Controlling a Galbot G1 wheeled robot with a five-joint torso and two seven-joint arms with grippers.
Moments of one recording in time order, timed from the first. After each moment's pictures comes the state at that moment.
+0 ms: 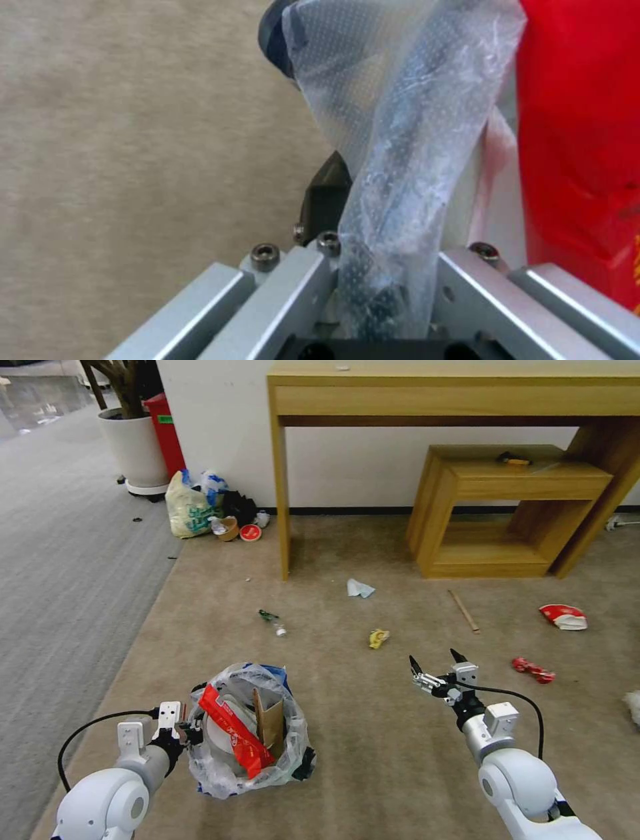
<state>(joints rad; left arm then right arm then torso) 1.55 -1.22 -0.69 -2.13 -0.51 0.74 -0.02 -1.41 1.14 0.51 1.94 0.33 -0.09 0.01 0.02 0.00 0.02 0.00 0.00</state>
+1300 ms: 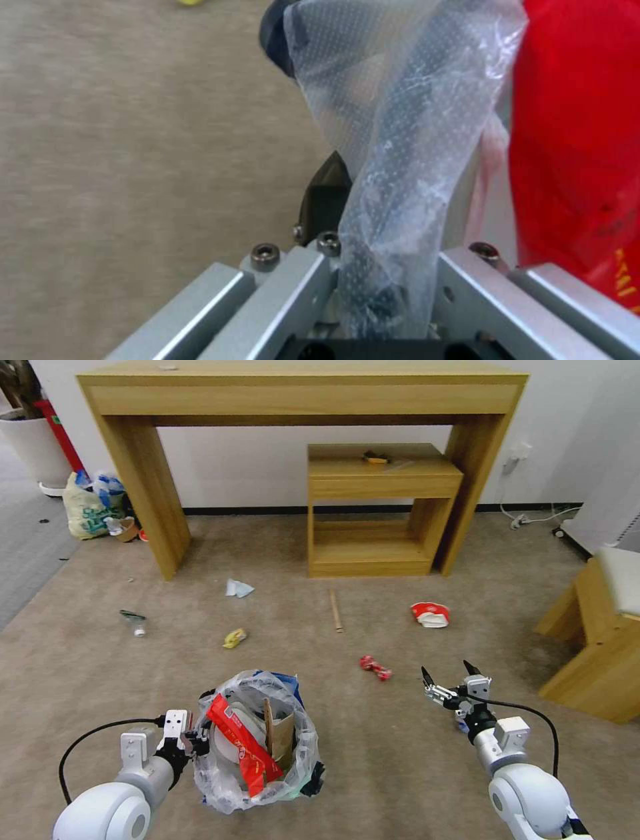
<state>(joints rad) 1.61 -1.24 -0.69 -2.18 -0.47 0.74 0.02 -1.46 1.16 0.55 1.89 0.30 -0.06 0.01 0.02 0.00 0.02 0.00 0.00</state>
